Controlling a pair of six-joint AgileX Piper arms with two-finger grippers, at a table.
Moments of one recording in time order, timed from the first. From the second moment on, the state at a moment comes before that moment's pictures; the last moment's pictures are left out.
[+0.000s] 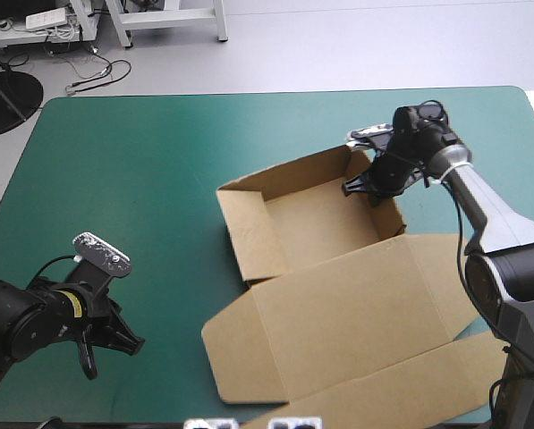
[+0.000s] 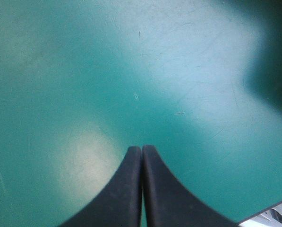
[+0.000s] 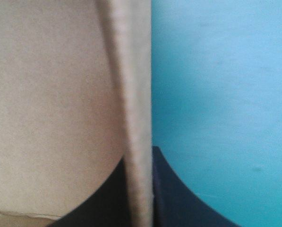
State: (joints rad) left arm -0.48 0.84 -0.89 0.11 1.25 0.07; right arm 0.21 1.96 -1.74 0.12 1.24 -0.16
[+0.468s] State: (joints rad) left arm -0.48 0.84 -0.89 0.19 1.25 0.07; right arm -0.32 1.98 -1.92 -0.01 1.22 -0.13
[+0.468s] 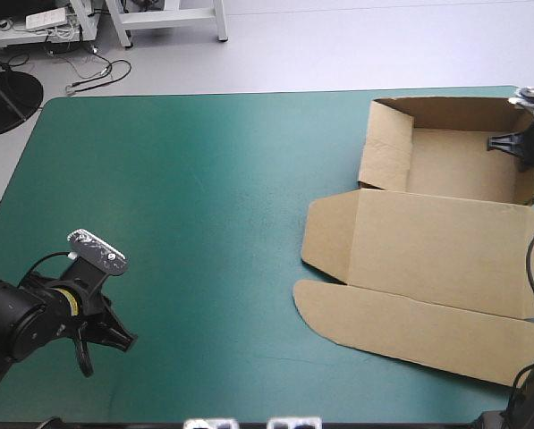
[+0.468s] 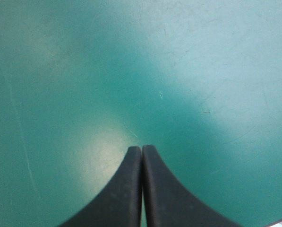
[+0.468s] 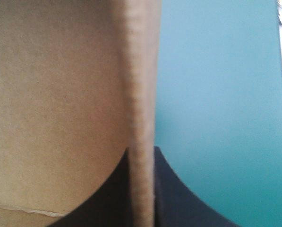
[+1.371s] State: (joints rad) left arm -0.48 0.84 -0.89 0.21 1.25 0.07; right arm -0.46 1.94 -2.02 0.07 1.21 -0.15
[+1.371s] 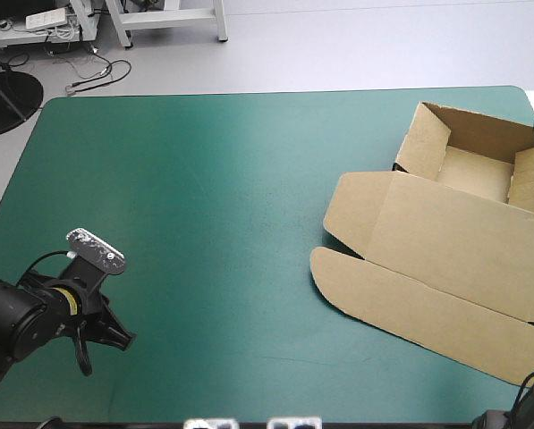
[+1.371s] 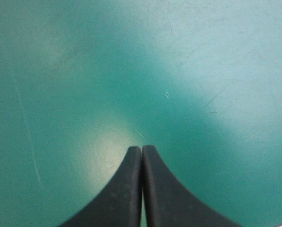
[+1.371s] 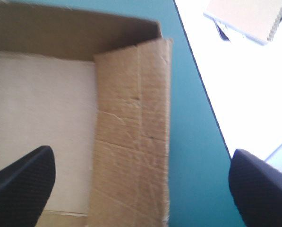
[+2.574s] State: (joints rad) left arm -0.48 0.59 -0.79 0.06 1.15 0.06; right arm -0.05 0.66 -1.03 0.64 1.16 -0.59
